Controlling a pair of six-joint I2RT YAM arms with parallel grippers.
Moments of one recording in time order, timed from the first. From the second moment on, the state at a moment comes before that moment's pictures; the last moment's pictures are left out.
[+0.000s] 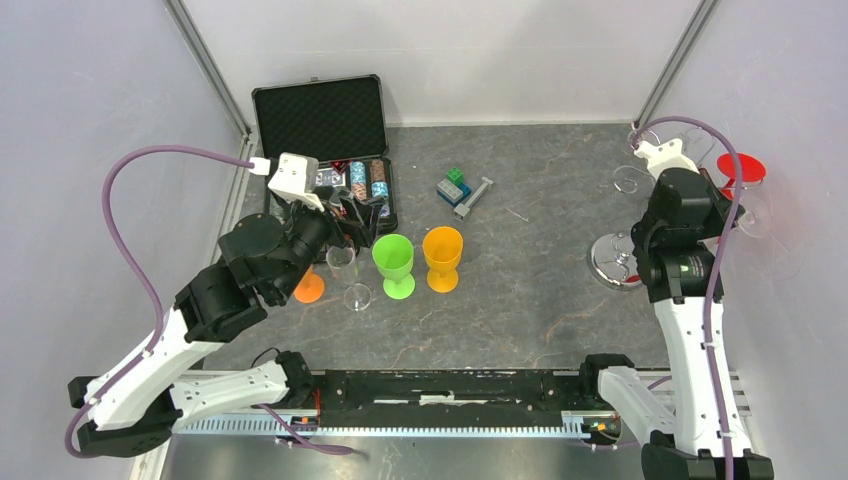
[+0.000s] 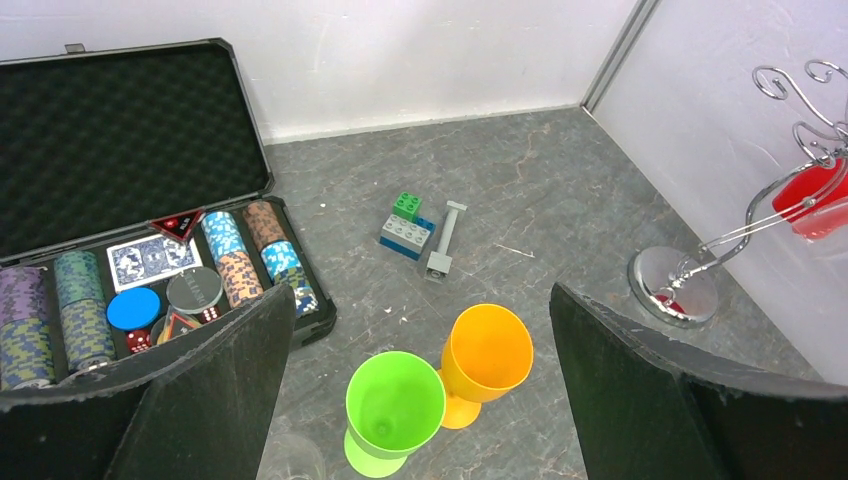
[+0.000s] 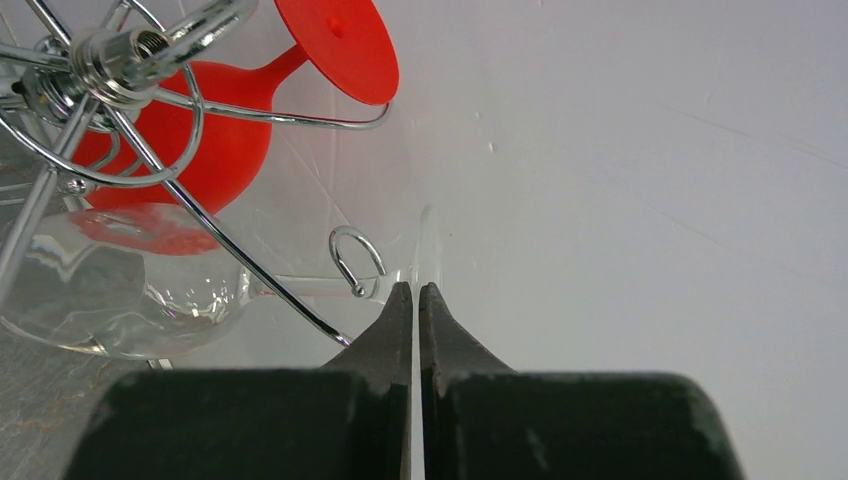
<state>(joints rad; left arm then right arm) -0.99 0.82 1.26 -0.49 -0.60 -0.23 0.01 0.88 1.12 -0.50 0.97 -0.89</state>
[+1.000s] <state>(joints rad) -0.99 0.83 1.26 -0.45 -0.60 -0.21 0.01 0.88 1.17 -0.54 0.82 -0.88</state>
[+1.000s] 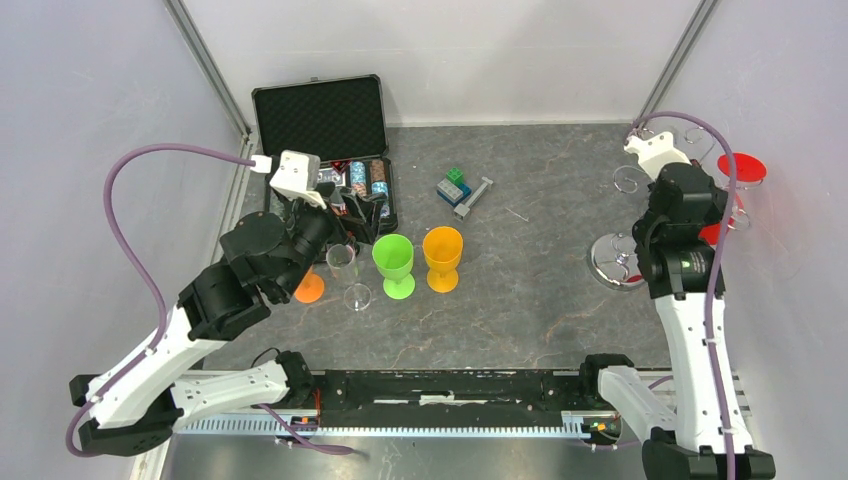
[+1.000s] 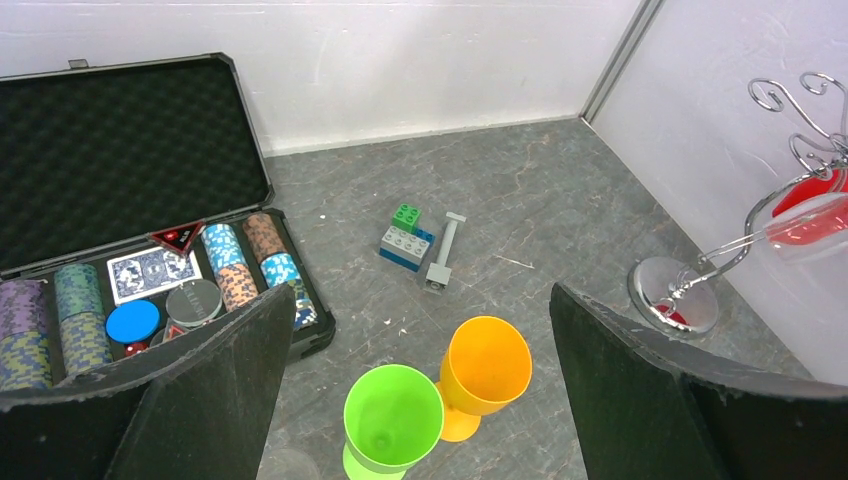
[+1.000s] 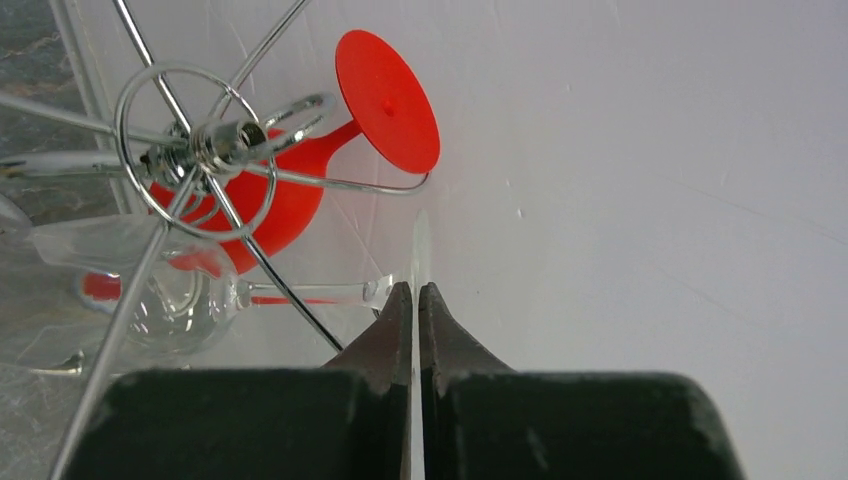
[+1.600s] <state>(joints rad) -0.99 0.81 1.26 -0.45 -0.60 -0.21 0.01 0.95 1.05 -0.15 1.00 -1.10</state>
